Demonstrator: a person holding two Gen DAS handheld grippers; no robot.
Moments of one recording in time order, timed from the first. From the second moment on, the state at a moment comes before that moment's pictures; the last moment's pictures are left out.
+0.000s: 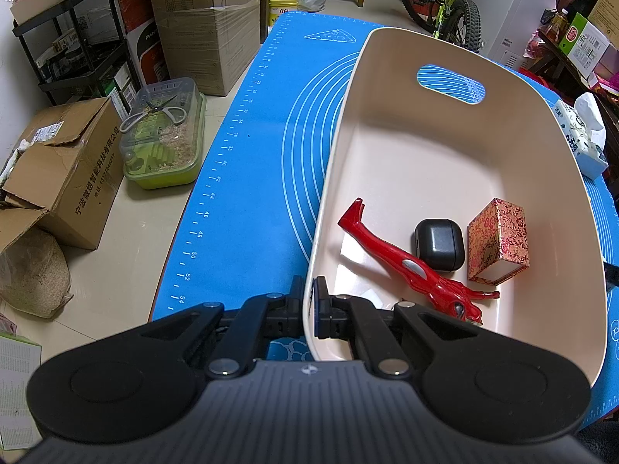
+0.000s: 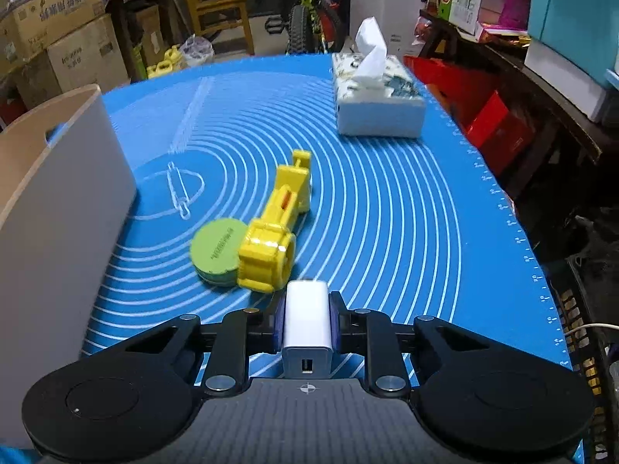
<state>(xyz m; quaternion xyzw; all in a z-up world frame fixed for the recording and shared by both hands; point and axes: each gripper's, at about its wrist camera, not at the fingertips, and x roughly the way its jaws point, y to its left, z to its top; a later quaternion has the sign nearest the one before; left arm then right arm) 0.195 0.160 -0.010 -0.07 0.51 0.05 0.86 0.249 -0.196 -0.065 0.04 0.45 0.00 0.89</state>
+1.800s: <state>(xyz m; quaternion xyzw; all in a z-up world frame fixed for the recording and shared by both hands) 0.195 0.160 -0.012 -0.06 0.51 0.05 0.86 0.254 0.041 -0.025 -0.11 0.49 0.21 0.84</state>
